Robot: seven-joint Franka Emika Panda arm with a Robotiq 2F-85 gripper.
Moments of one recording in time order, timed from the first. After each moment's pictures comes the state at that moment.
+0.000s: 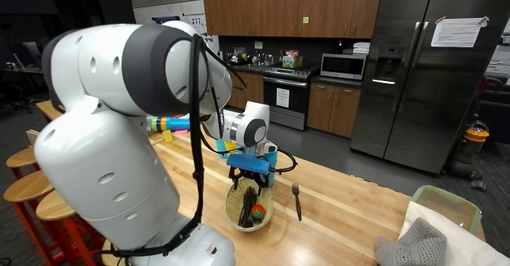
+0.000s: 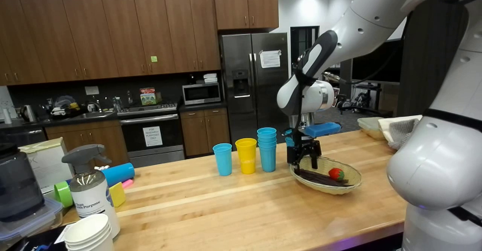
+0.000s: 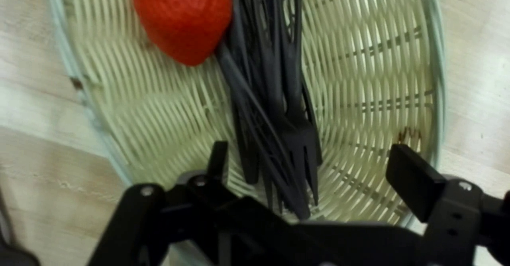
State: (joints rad) arm 0.13 -0.22 0.05 -2.64 0.11 2.22 -0.20
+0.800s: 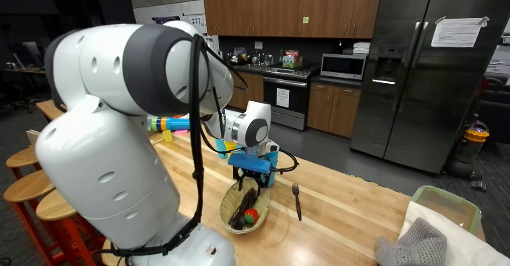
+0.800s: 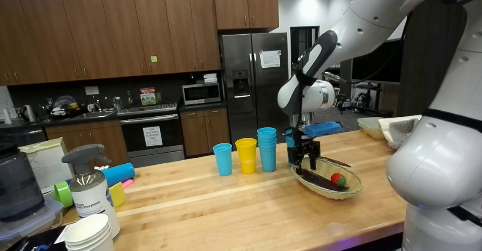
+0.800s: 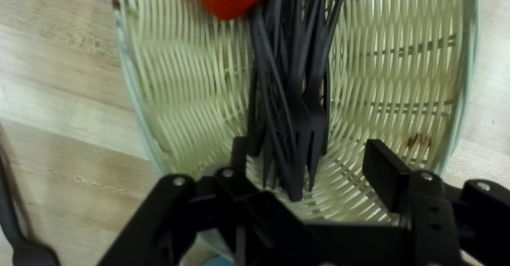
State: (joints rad) arm 0.11 -0.22 0.05 -2.63 0.10 2.23 -0.18
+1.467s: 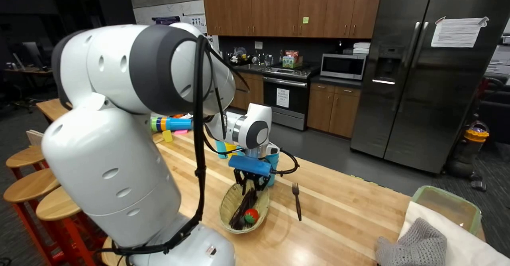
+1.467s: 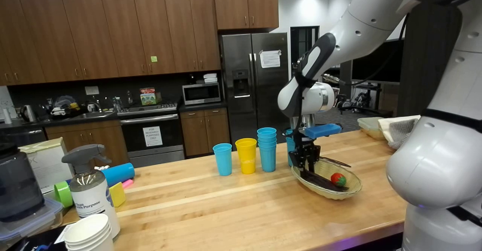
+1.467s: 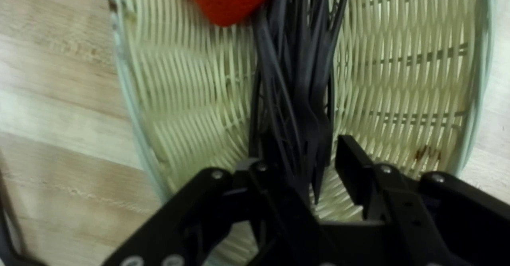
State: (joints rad) arm 0.11 -0.20 0.05 -2.63 0.10 2.24 -0.18
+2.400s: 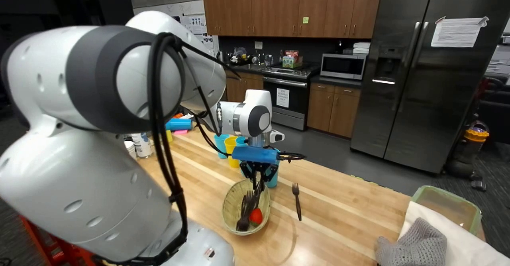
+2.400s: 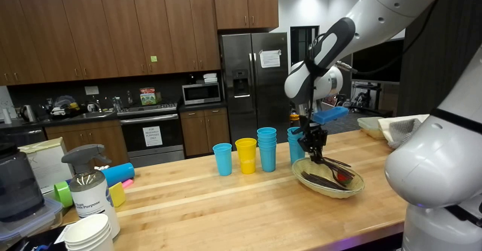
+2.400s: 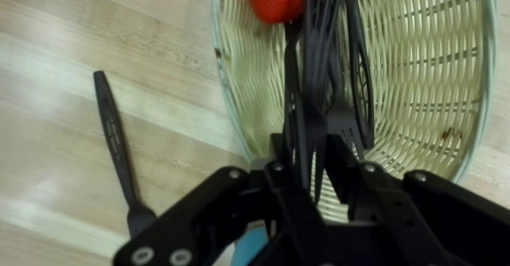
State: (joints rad) arm 0.07 -0.36 0.05 -2.63 -0.05 2.13 -0.15
